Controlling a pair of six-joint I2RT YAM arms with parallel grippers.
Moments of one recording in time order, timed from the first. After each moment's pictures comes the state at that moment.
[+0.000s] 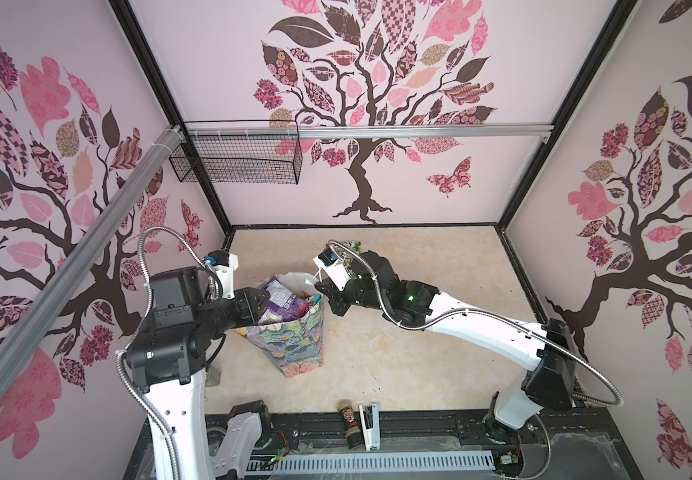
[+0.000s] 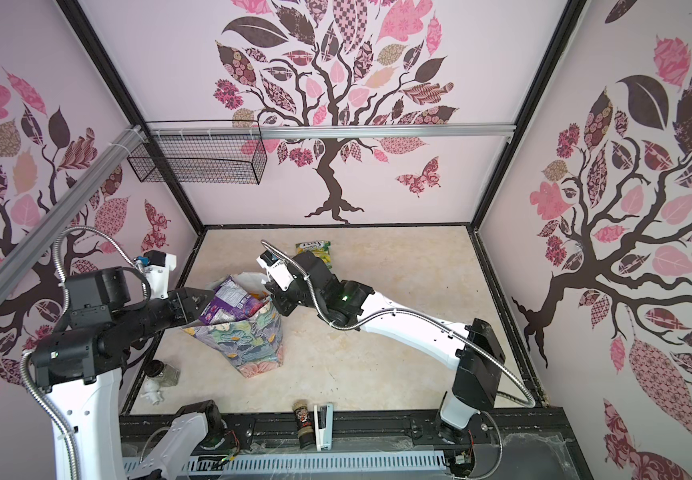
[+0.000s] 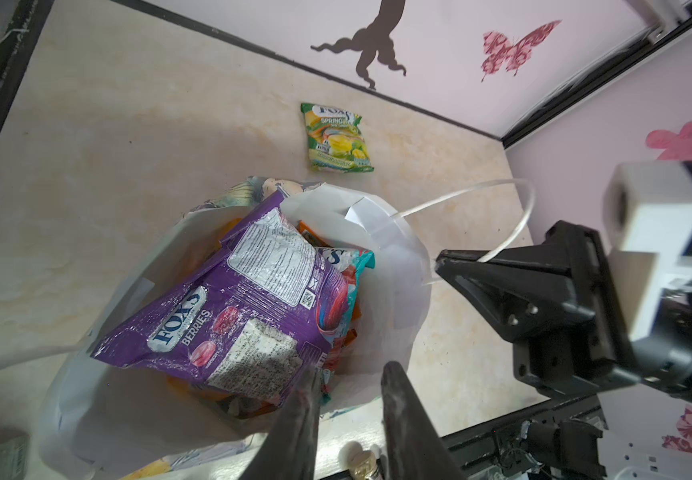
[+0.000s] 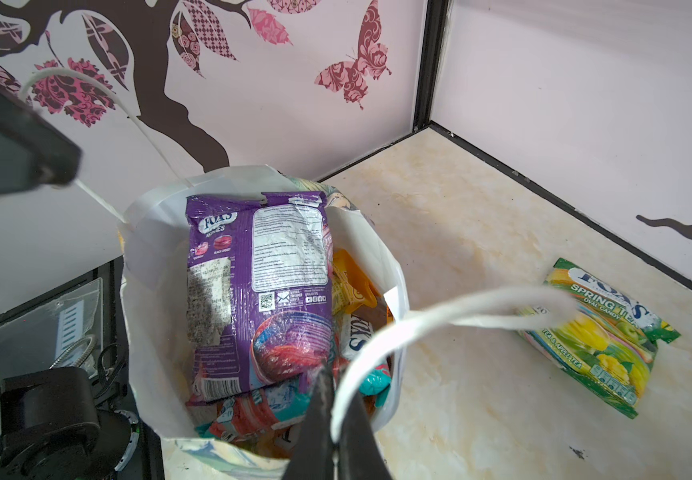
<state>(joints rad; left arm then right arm) 0.15 0.92 1.45 -1.31 0.47 -0.12 1.02 1.64 1.49 -0.21 -0.06 0.08</state>
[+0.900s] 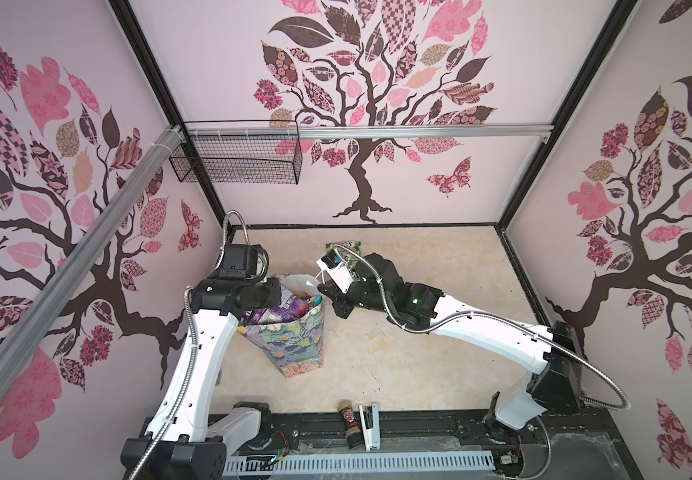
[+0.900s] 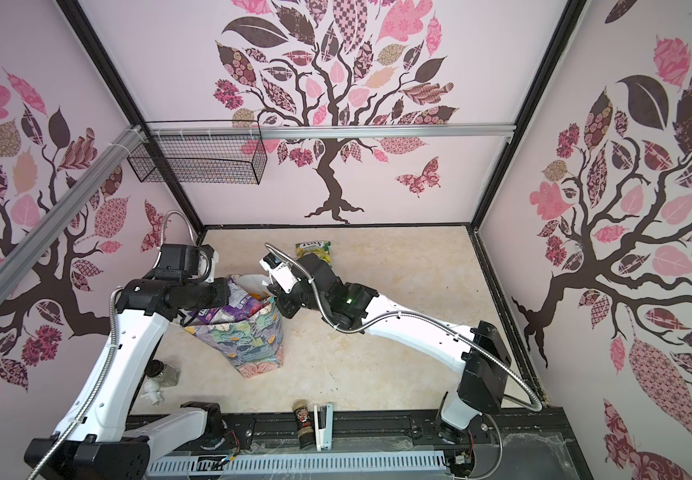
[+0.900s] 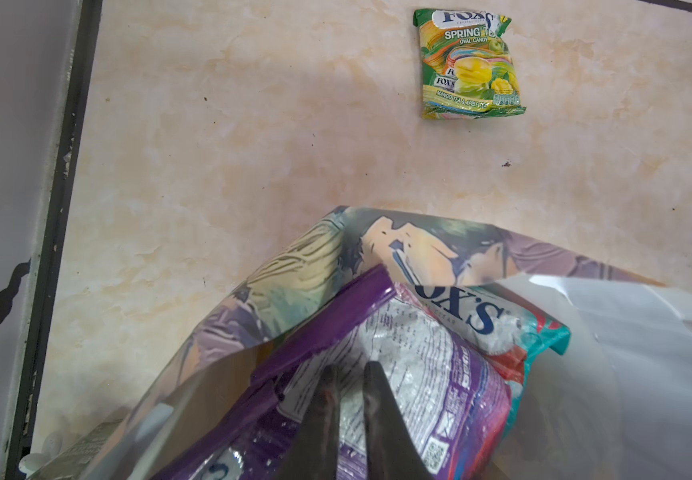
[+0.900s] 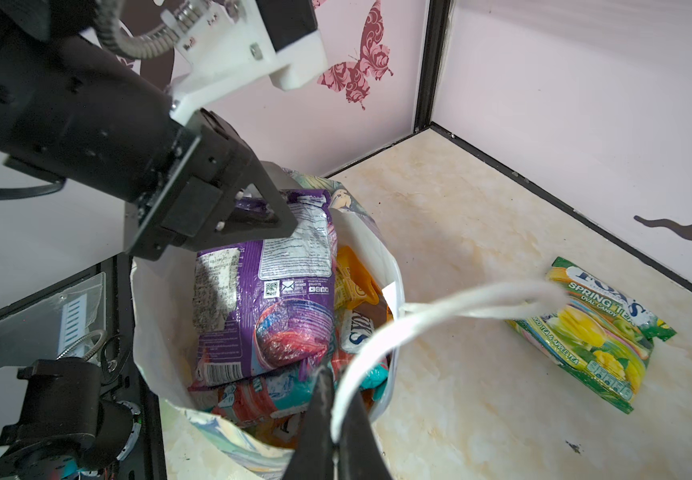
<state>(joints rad) -0.09 1.14 1.28 -1.10 0.03 -0.17 1.02 1.60 1.45 -0.20 -0.06 0.08</state>
